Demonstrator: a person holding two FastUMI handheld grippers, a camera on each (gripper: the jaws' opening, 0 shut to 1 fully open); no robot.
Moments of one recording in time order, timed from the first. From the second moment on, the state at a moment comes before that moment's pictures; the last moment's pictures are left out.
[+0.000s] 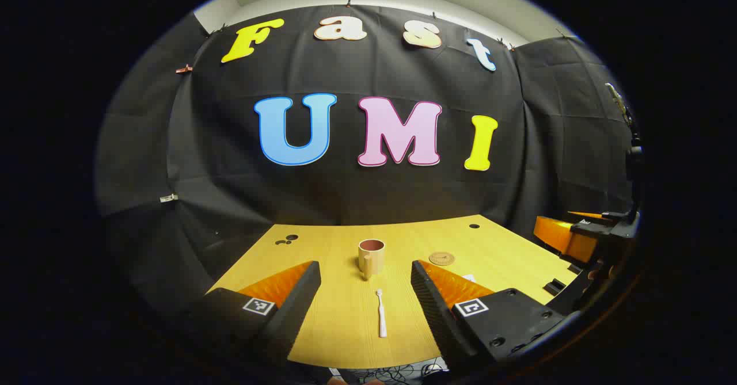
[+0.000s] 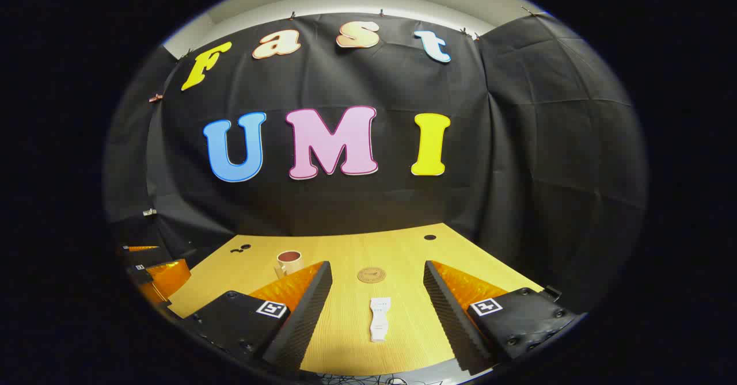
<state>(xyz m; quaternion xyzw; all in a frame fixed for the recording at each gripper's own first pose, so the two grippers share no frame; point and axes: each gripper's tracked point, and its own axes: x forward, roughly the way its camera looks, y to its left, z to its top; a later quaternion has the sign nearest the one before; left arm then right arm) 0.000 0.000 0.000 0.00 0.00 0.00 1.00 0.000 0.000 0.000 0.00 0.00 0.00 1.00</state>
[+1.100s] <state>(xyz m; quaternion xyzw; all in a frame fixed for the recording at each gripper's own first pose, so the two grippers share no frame) 0.033 -0.001 -0.023 -0.01 0.05 0.02 1.00 0.051 0.007 -0.030 -0.01 0.07 0.03 1.00</state>
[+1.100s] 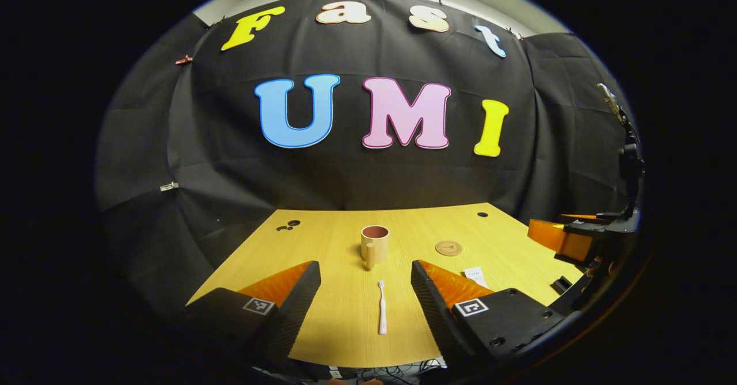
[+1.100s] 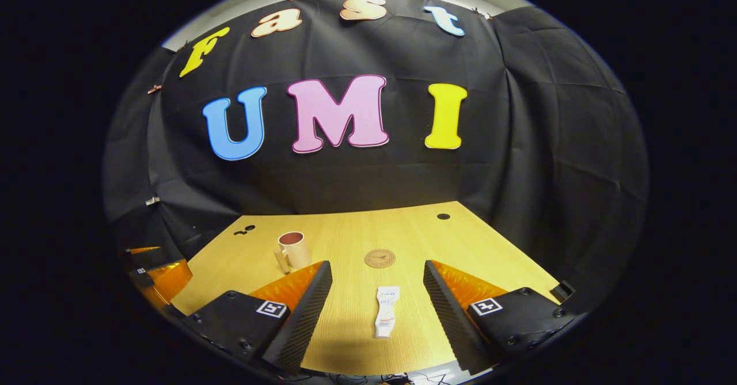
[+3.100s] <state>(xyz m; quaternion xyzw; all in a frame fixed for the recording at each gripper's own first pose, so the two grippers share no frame) 0.082 0.008 -0.090 0.00 0.17 0.12 0.98 0.169 -0.024 -0.277 -0.04 0.46 0.01 0.89</state>
